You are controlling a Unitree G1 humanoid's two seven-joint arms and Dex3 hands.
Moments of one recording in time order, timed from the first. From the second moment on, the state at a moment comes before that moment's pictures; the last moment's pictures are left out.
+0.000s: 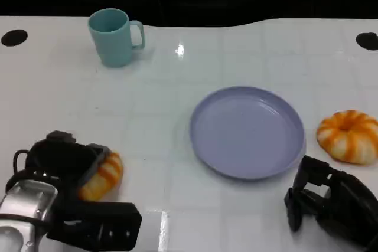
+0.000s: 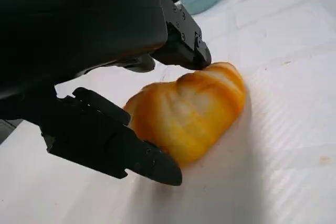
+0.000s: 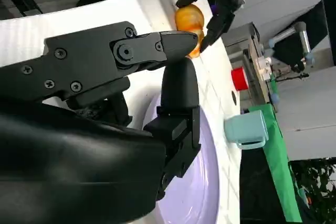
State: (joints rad) left arm -0.20 0.42 -0.30 0.18 1.11 0.06 -0.25; right arm -0.25 -0.09 -0.18 0.90 0.34 -0.40 0.96
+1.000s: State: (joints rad) left arm -0.36 0.39 -0.27 0.54 0.75 -0.22 0.43; right arm -0.27 -0.09 -0.17 0.89 0.34 -0.33 0.94
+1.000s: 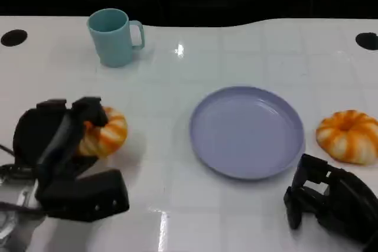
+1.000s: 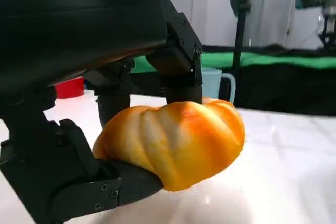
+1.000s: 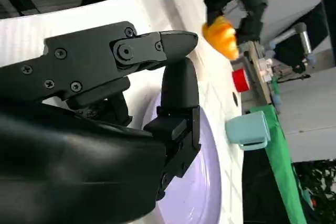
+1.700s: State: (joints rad) left arm -0.59 0.20 -0.35 0.76 0.67 -0.39 0.45; right arm -0.24 -0.11 -0.16 0.82 0.34 -0.26 0.92
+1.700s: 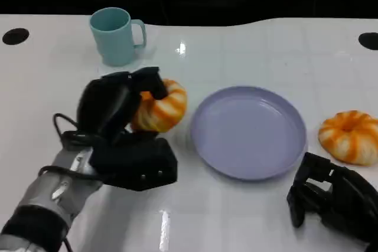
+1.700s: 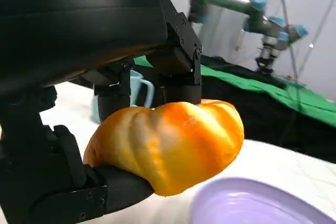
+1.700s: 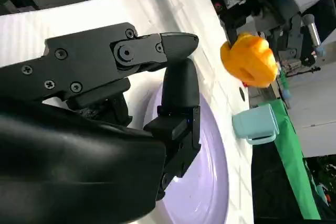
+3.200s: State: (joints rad) left arm -0.96 -0.09 -0.60 1.20 0.76 -0.28 0.27; right arm -0.25 -0.12 -0.15 0.85 0.35 -0.31 0.94
